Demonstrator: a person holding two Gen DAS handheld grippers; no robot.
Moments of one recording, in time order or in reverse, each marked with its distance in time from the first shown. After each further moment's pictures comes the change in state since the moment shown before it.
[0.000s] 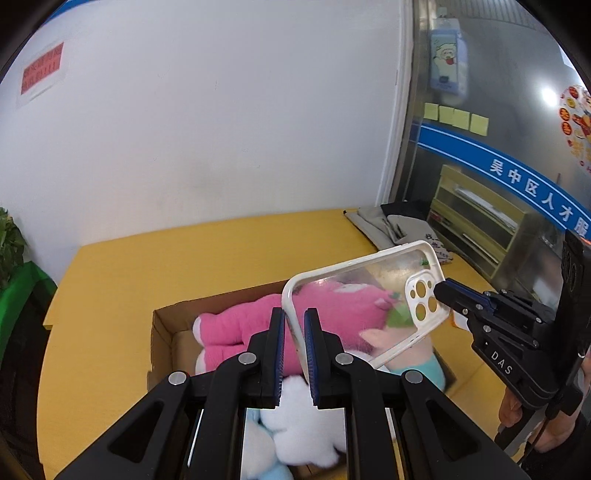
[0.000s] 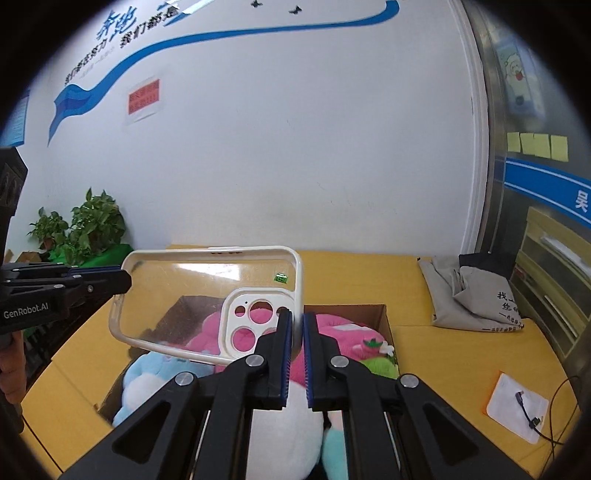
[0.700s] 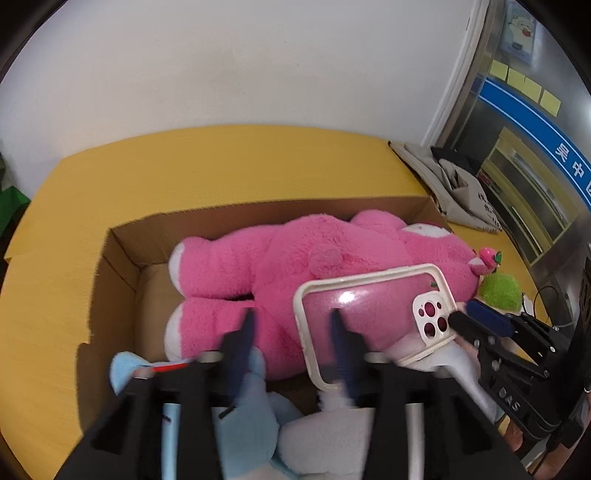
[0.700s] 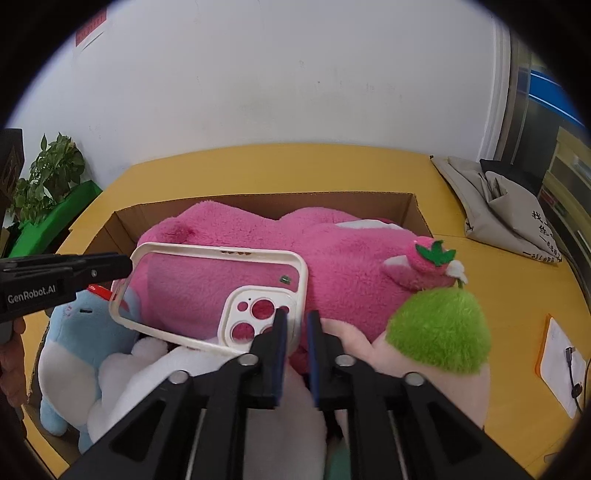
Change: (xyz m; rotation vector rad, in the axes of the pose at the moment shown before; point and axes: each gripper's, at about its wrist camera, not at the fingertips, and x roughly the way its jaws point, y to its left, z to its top) left arm 0.137 0.043 -0.052 -0.145 0.235 0.041; right arm 0.141 -0.016 -0.071 0.051 0.336 -0.047
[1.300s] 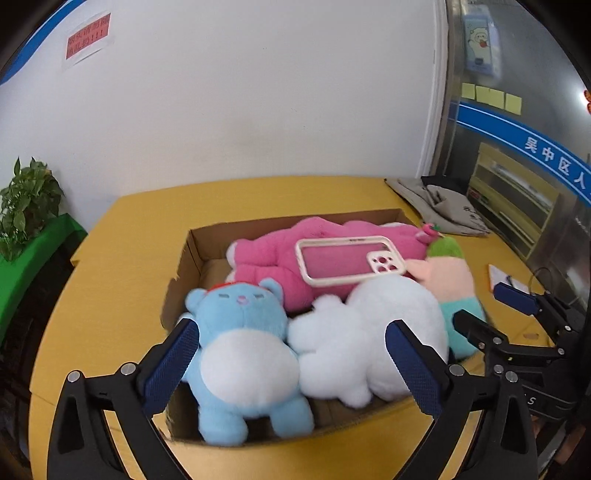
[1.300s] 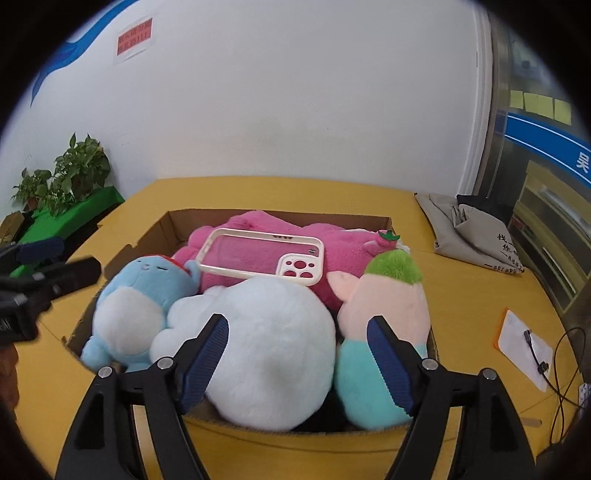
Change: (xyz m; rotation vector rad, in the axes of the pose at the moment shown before) left arm -0.136 -0.025 -0.109 0.042 -0.215 0.088; right arm -0.130 0.035 -0.063 -0.072 -0.152 -0.019
